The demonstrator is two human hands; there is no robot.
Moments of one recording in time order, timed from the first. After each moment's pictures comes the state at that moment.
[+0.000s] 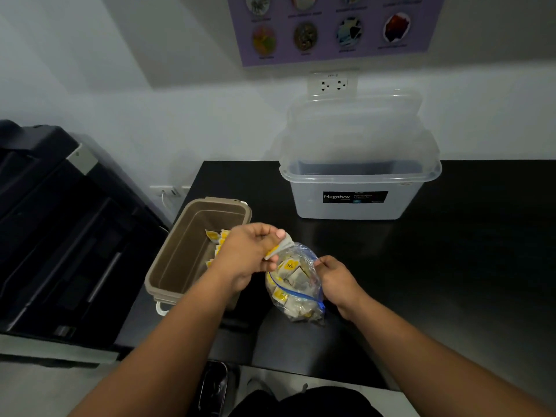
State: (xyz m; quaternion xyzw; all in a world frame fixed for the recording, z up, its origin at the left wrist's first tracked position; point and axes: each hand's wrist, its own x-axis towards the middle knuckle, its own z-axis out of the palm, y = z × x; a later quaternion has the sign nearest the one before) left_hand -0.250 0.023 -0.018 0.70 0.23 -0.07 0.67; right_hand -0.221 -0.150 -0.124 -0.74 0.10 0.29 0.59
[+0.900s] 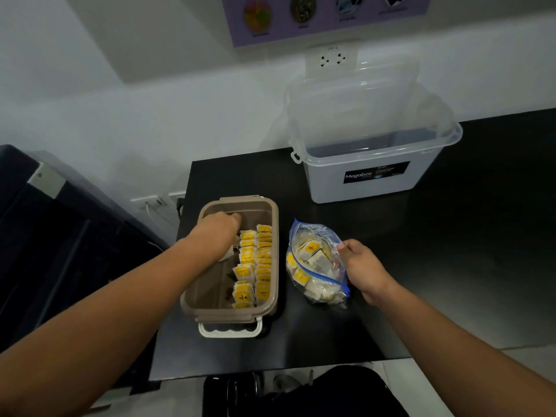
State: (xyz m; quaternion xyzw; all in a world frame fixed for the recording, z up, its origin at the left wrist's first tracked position) left_hand -0.187 0.188 -0.045 0.97 -0.06 -0.20 -0.09; right_hand -0.236 -0.098 -0.125 -0.74 0.20 0.21 0.61
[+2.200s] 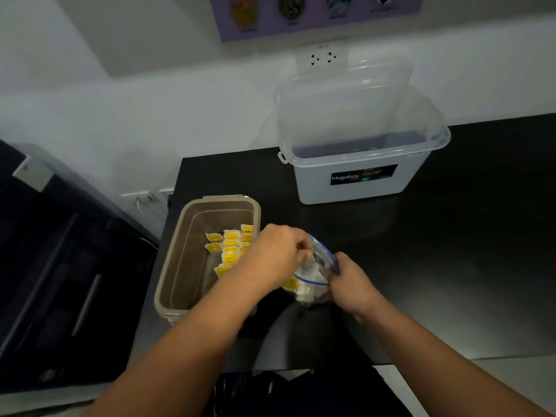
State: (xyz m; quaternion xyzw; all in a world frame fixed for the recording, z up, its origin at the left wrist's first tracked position) left_hand -0.235 0.054 -0.030 0.96 -0.11 -0.11 0.23; right_hand -0.258 -0.113 -0.120 -0.81 0.12 0.23 0.52
